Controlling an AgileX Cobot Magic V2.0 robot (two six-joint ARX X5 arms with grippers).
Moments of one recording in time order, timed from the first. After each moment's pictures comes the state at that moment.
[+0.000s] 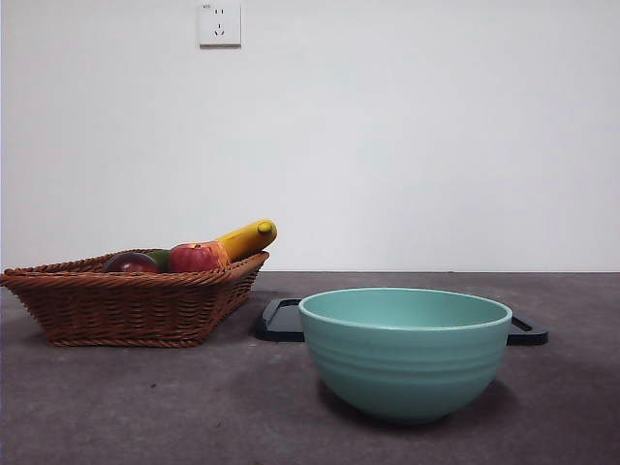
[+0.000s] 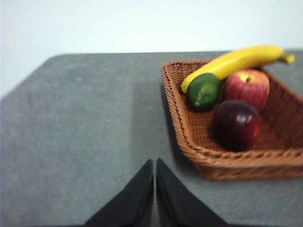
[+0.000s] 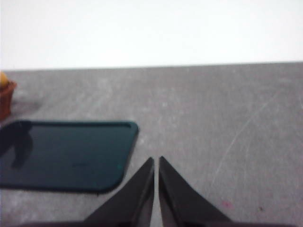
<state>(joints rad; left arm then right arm) 0.09 0.00 0.03 -0.17 0.15 -0.01 0.01 0.01 0.02 -0.09 -0.11 0.10</state>
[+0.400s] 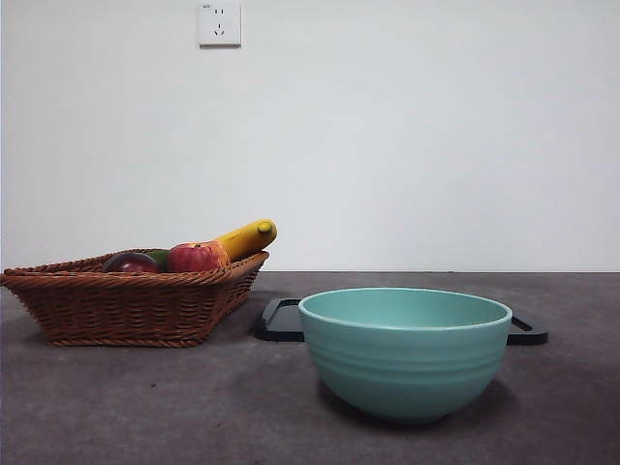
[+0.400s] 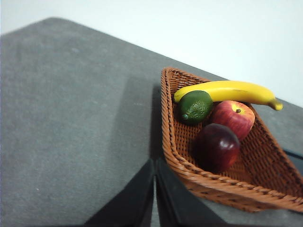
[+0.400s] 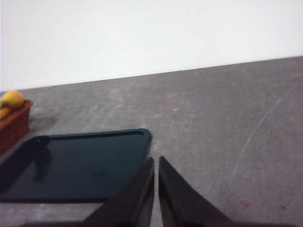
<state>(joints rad) 0.09 0.00 0.05 -0.19 0.15 -0.35 0.01 0.01 0.02 -0.06 -0.13 0.22</state>
